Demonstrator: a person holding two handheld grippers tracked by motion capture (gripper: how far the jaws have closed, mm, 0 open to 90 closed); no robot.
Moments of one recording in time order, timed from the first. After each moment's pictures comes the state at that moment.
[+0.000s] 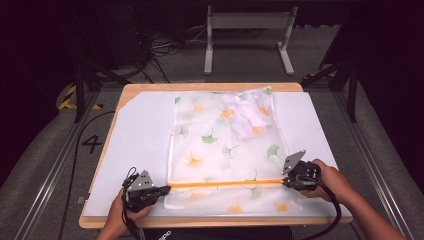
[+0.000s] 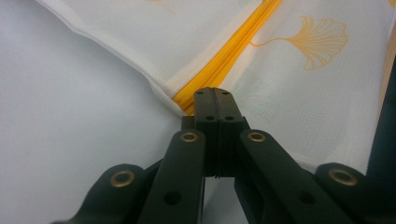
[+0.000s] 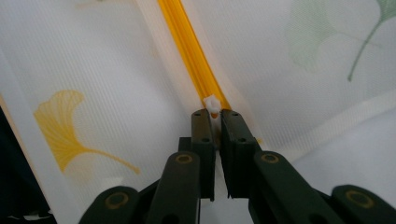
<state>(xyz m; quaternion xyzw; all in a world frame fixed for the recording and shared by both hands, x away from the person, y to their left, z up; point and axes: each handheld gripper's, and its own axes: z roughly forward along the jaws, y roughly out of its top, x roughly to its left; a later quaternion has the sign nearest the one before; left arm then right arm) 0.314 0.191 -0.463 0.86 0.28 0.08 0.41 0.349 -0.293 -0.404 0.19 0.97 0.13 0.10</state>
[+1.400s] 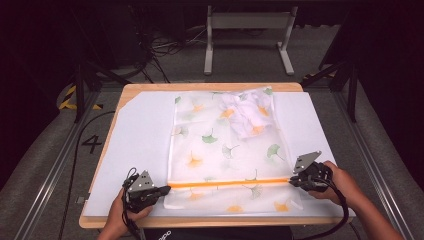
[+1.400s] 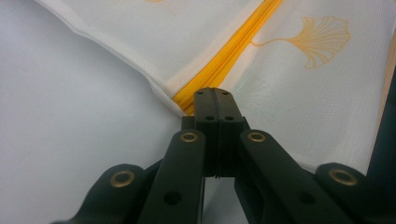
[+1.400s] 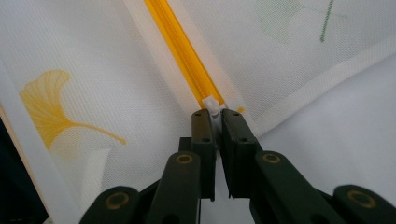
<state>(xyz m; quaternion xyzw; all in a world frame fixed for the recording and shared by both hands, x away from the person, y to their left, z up) 0.313 0.190 -0.462 0.86 0.28 0.09 0.41 0.342 -0.321 -0.404 0.22 0.95 0.17 0.11</state>
